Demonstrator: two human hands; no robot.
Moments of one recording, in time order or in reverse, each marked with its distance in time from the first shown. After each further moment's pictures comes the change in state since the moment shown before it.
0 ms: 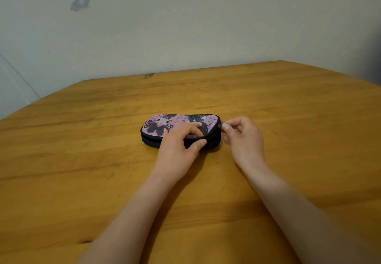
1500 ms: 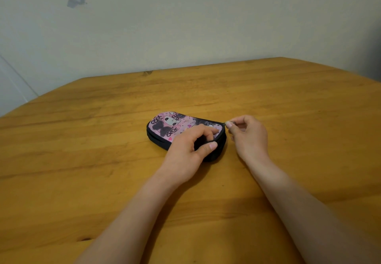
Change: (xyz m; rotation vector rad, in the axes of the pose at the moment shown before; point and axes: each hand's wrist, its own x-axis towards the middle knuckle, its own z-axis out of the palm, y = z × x) left_hand -0.008 0.008 0.006 -0.166 -0.223 0.047; right_hand 0.014 0.010 -0.007 -0.124 0.045 0.032
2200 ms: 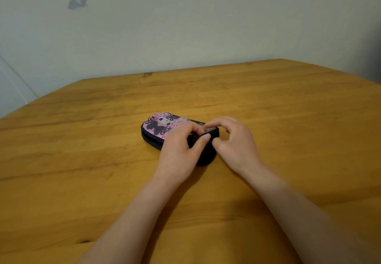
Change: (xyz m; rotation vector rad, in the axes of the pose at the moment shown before) left_hand 0.002 0.001 -0.002 0.137 0.247 0.022; right_hand -0.026 -0.024 -0.001 -0.078 -0.283 -0.294
